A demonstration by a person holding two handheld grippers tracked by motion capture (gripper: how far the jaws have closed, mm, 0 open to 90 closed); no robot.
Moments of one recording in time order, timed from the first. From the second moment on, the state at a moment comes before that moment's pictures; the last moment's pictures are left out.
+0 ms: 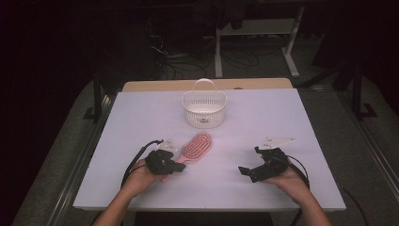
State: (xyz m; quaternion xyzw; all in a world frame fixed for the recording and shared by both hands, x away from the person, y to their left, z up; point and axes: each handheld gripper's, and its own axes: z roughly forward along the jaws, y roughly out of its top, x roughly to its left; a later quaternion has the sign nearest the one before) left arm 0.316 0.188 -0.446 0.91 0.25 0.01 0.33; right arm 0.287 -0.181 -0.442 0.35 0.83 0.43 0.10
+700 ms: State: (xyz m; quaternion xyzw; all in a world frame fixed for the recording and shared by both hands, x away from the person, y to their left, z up) left arm 0.327 0.215 -0.445 0.90 0.28 0.04 0.33; right arm 0.288 -0.180 -0.443 0.35 0.83 0.43 0.10
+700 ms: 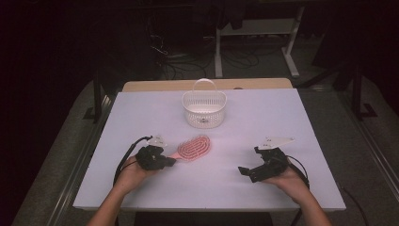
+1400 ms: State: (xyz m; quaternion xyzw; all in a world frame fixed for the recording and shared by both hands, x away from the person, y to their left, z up) left arm 0.316 0.246 -0.421 0.86 0.28 0.04 0.42; right arm 0.288 -0.179 -0.443 0.35 0.83 0.43 0.10
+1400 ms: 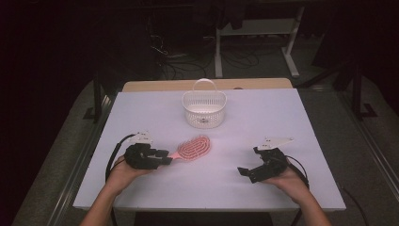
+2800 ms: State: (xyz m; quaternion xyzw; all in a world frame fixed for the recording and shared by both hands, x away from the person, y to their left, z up) left arm 0.303 0.281 -0.426 0.82 0.28 0.08 0.49; right arm 0.288 -0.177 -0.444 0.35 0.83 0.43 0.09
